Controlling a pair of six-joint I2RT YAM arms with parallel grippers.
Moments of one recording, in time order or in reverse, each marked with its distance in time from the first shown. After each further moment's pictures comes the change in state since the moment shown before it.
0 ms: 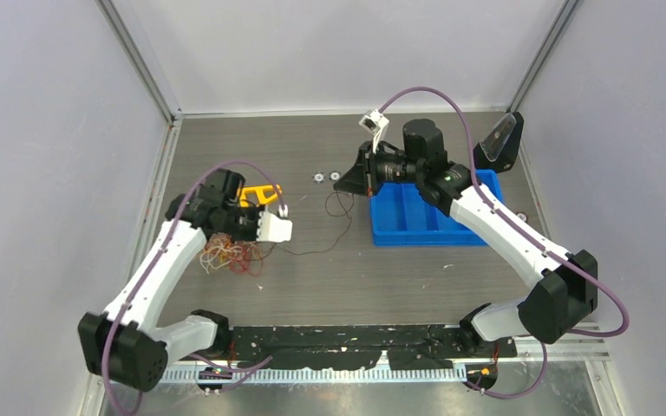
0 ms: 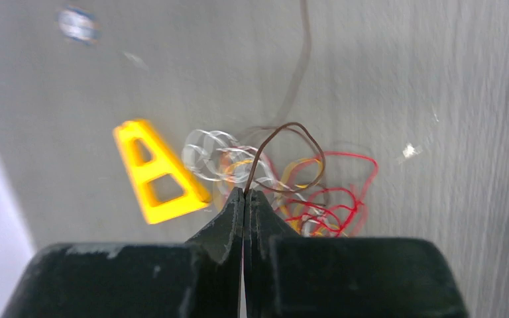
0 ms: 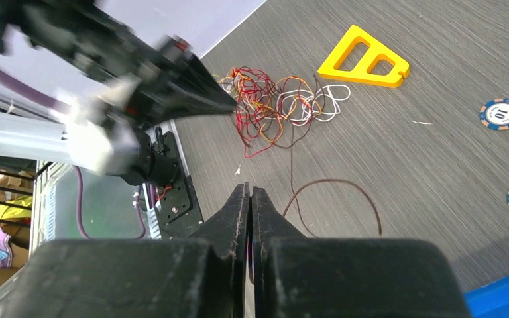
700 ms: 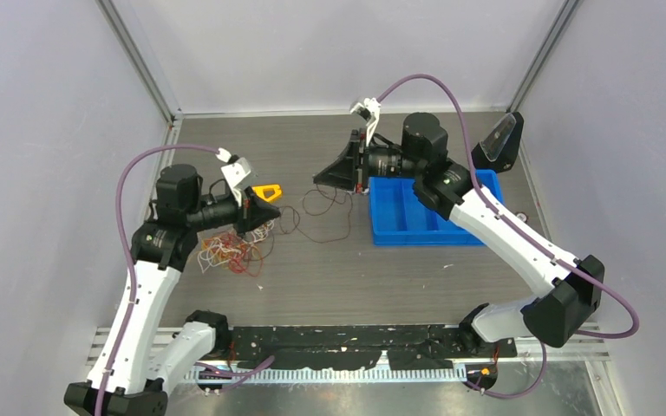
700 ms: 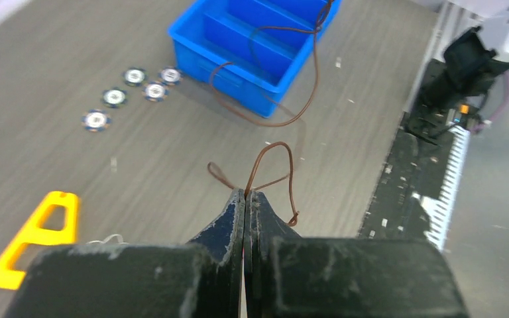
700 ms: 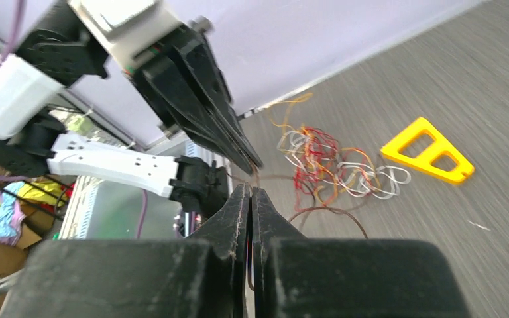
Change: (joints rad) left arm 0.101 -0.289 0.096 0.358 0.434 -1.176; right arm 0.088 -0.021 0.085 0.162 -0.055 0.087
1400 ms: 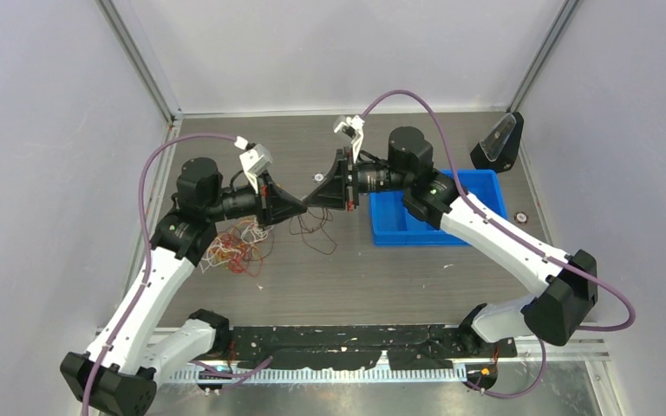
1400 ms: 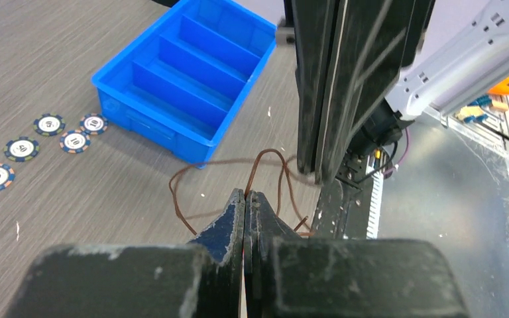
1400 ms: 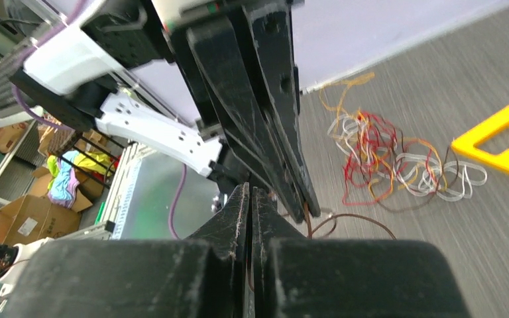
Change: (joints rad) left arm -0.163 0.058 -0.080 0.335 0.047 -0.372; right arm 0.096 0.004 -0.049 0.098 -0.075 0.082
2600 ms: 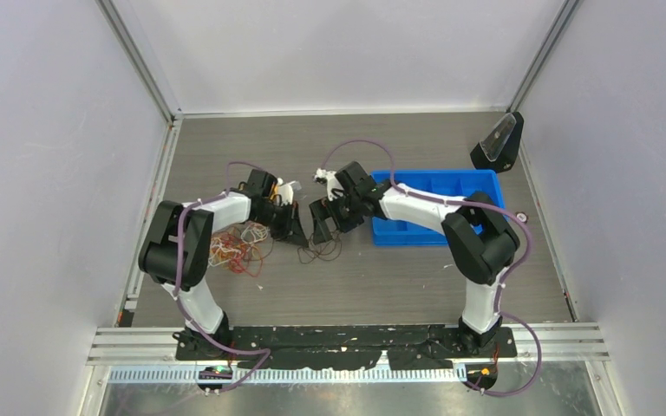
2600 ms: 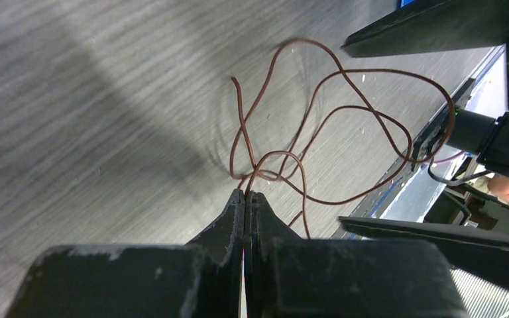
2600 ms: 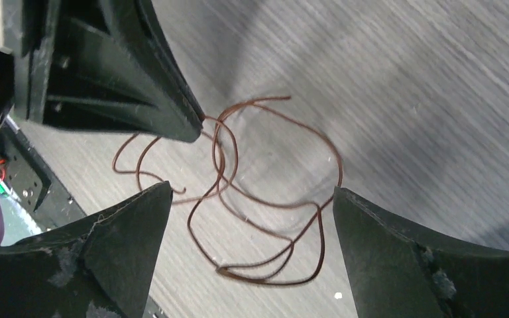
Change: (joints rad) left arm 0.054 0.813 -0.060 -0.089 -0.178 -0.109; right arm -0.010 0.480 -0.049 -0.380 0.442 -0.233
